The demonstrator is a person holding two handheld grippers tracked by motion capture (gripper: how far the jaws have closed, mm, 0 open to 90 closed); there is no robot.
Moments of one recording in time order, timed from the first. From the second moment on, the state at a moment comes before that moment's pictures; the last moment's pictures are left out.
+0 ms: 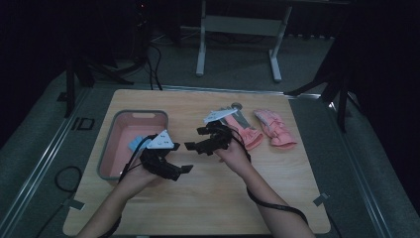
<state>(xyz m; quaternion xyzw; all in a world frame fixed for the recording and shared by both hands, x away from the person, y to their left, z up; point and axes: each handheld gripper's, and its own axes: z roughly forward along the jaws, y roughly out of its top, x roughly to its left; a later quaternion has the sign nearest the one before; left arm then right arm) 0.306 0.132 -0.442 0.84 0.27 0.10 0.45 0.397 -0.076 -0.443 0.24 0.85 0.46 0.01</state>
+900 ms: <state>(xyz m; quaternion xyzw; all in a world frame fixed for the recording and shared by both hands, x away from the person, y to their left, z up) 0.277 0.062 -0.512 0.84 0.24 0.09 0.48 0.407 -0.199 -0.467 0.31 0.84 0.42 0.11</state>
